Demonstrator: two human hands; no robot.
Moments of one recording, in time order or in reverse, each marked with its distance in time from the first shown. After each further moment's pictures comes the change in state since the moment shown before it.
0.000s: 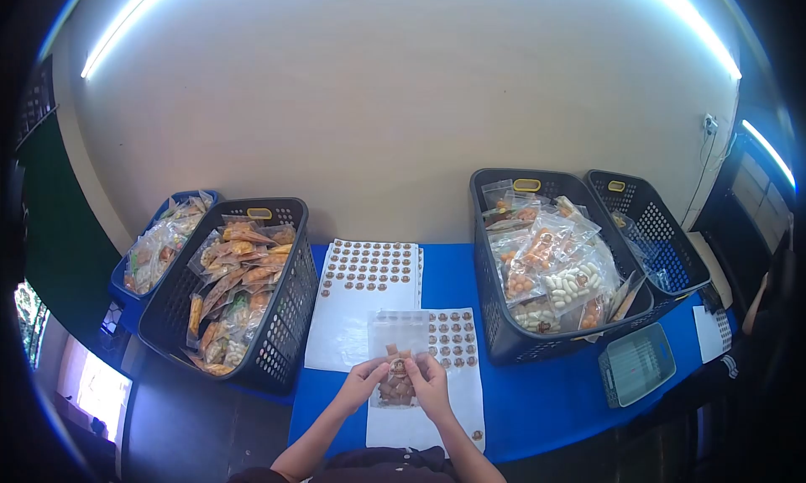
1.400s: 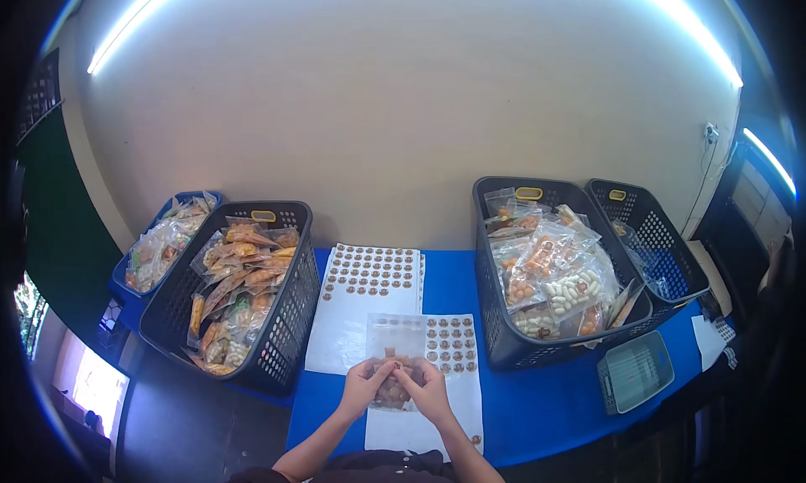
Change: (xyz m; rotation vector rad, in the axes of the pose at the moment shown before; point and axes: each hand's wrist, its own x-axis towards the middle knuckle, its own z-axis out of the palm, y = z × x) left_hand 0.001 -0.004 0.004 -0.002 0.160 0.022; right_hand -0.001 -0.008 0.003 -0.074 -0.112 -0.030
